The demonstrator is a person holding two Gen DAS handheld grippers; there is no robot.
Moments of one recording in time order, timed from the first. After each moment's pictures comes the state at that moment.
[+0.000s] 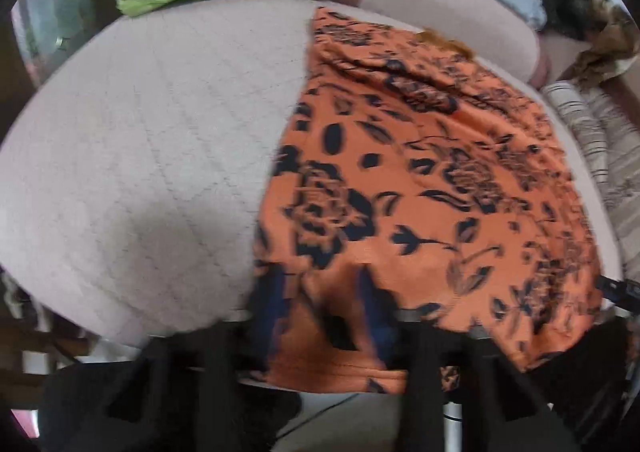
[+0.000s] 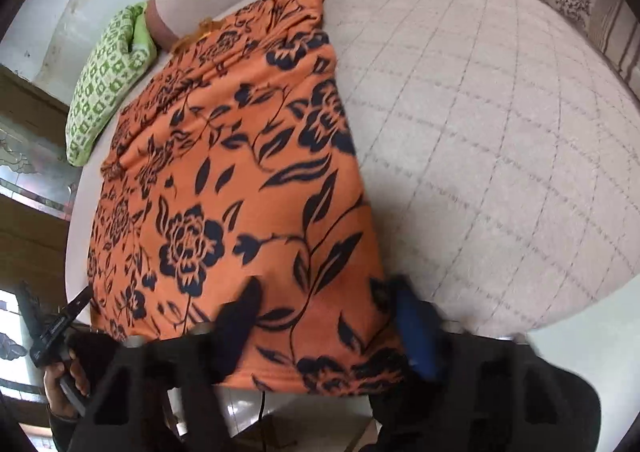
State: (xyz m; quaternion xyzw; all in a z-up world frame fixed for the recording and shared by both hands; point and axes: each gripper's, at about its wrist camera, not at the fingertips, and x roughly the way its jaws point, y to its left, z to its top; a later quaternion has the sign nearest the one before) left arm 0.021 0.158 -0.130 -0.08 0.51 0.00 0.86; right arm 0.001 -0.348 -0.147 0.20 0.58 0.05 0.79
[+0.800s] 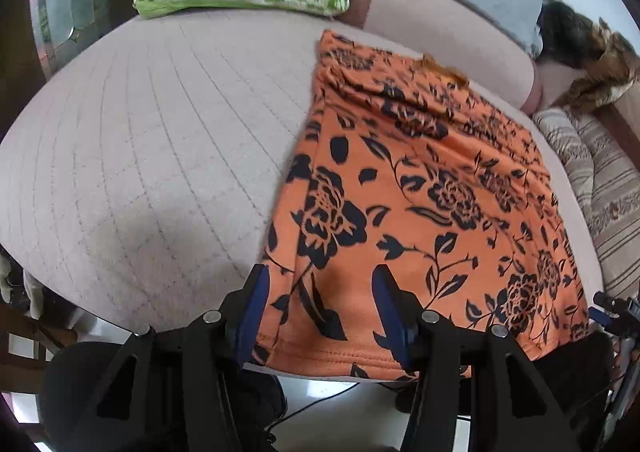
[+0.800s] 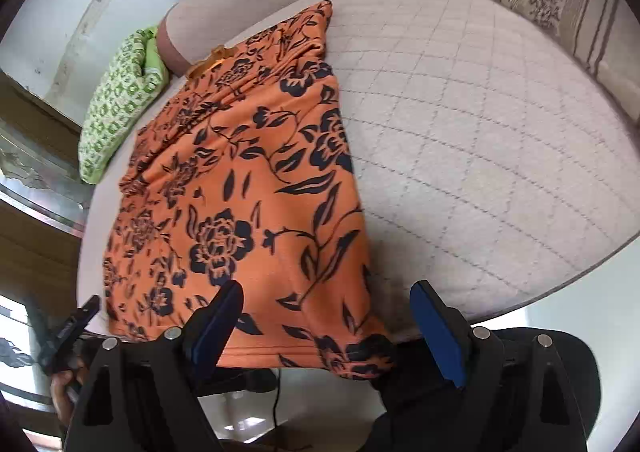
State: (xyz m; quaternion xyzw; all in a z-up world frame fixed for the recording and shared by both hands) left arm 0.010 0.166 -0.115 -0.12 0.49 -0.01 0.86; right arm -0.026 -0.351 -0.125 0.24 0.54 0.05 0.80
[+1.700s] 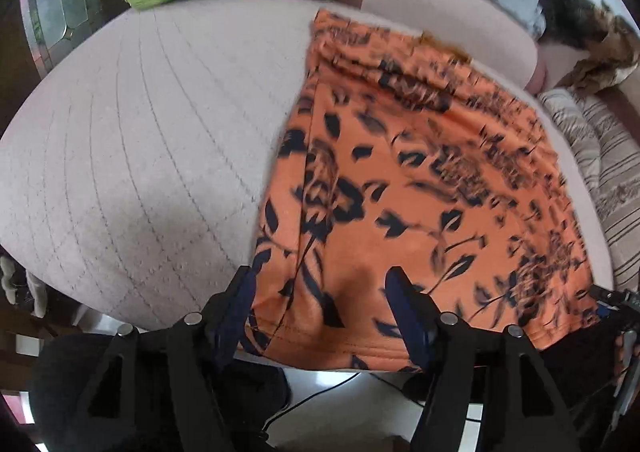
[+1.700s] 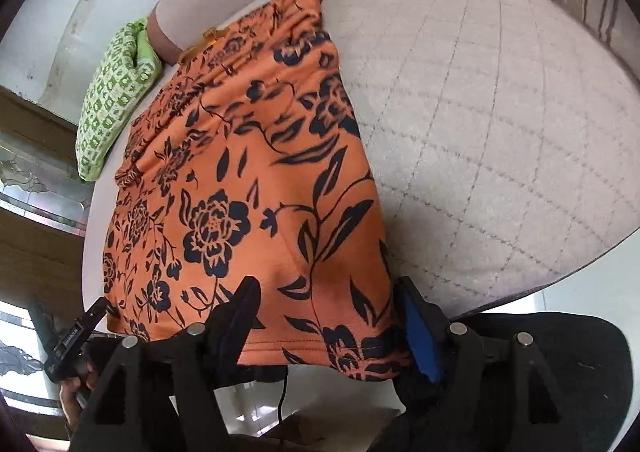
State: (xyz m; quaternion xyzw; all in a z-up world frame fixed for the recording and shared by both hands) left arm 0.010 0.157 -0.127 -0.10 0.52 -0.01 0.85; right arm -0.018 -0.341 -0.147 0.26 0.57 0.06 0.78
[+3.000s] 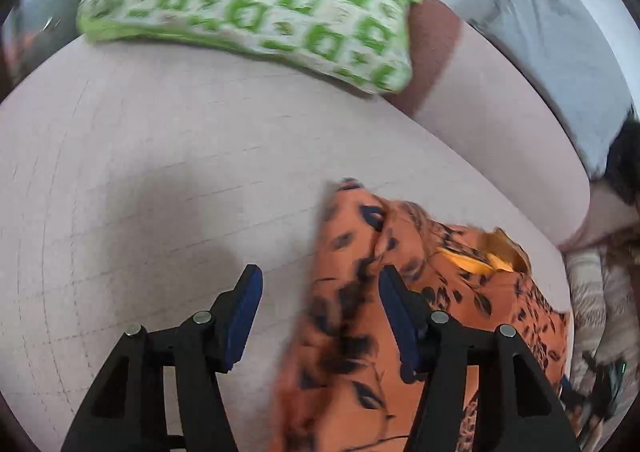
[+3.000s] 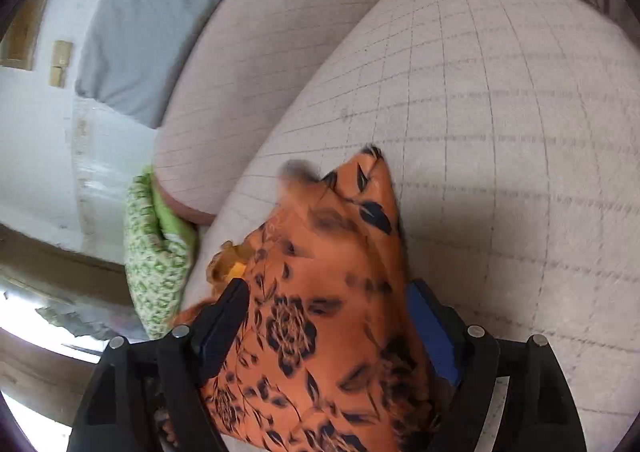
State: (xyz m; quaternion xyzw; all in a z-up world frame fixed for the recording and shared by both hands) left arm 0.306 0.216 -0.090 -0.24 0.45 0.05 0.86; right arm 0.213 -0.418 -0.125 0.43 0.42 0.08 0.80
